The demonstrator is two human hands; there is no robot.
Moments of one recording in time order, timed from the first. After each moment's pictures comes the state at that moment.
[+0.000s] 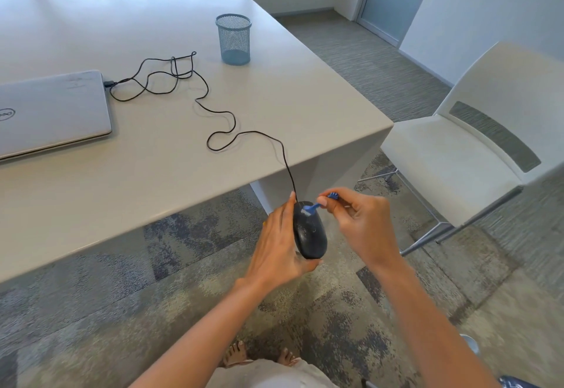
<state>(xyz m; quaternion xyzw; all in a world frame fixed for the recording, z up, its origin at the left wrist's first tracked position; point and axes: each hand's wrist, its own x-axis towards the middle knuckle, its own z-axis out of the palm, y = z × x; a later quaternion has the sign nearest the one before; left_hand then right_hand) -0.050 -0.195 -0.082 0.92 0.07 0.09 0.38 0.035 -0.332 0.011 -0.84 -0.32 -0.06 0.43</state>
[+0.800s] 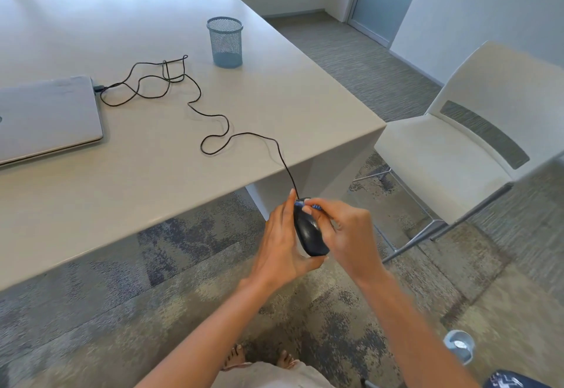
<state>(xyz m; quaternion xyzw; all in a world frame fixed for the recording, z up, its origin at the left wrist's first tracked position) -0.043 -0.200 -0.080 0.88 0.07 0.12 0.46 0.017 -0.323 0.000 -0.84 -0.36 -0.12 0.40</state>
